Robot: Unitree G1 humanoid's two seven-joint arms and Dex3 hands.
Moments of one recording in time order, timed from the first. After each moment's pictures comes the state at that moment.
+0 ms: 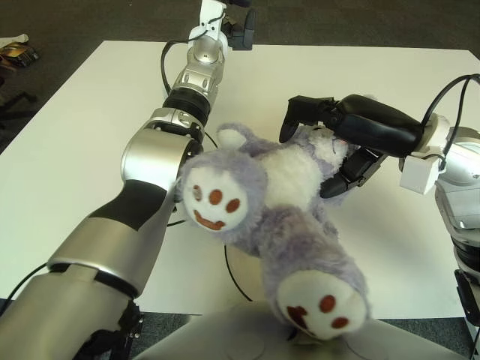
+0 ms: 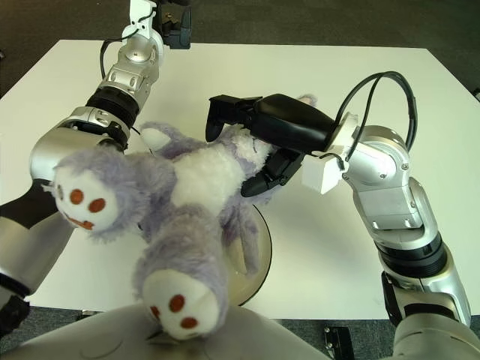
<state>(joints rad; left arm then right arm) -1.34 0.08 0.08 1.23 0.06 -0.17 0.16 -0.40 -0.69 0.10 -0.66 -0.09 0.07 0.75</state>
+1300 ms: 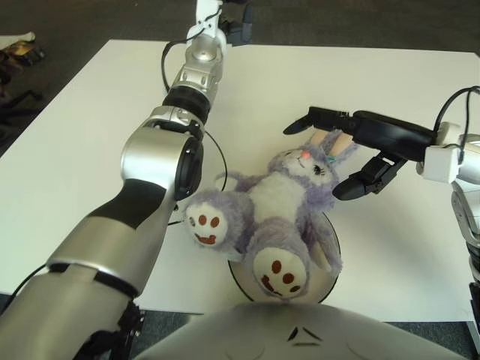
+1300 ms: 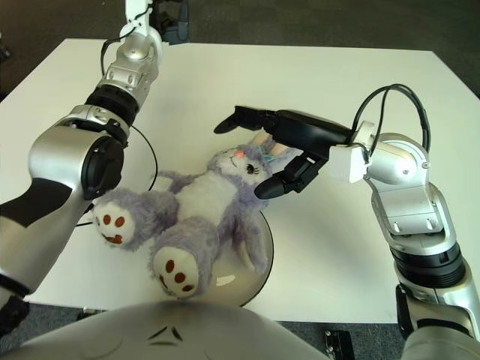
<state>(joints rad) -1.36 0.10 0.12 1.25 0.04 -0.16 0.16 -0.39 -0.74 0.05 -0.48 0.03 0.23 0.87</state>
